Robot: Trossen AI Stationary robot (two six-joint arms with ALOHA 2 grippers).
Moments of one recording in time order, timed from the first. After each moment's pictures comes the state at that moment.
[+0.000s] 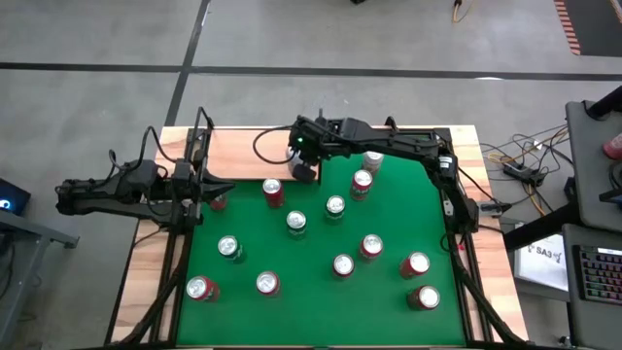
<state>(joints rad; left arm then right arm) -0.05 0.40 0.61 -0.19 -0.13 -0.09 -0.24 2.12 2.18 -1.04 0.20 0.03</state>
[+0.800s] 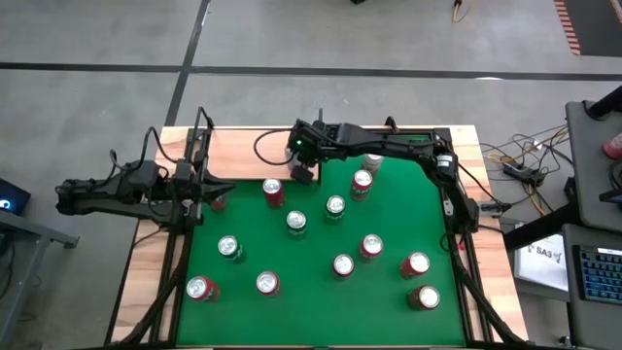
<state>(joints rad) -0.05 0.40 0.61 -0.19 -0.13 -0.09 -0.27 2.12 2.04 -0.85 0.20 0.01</state>
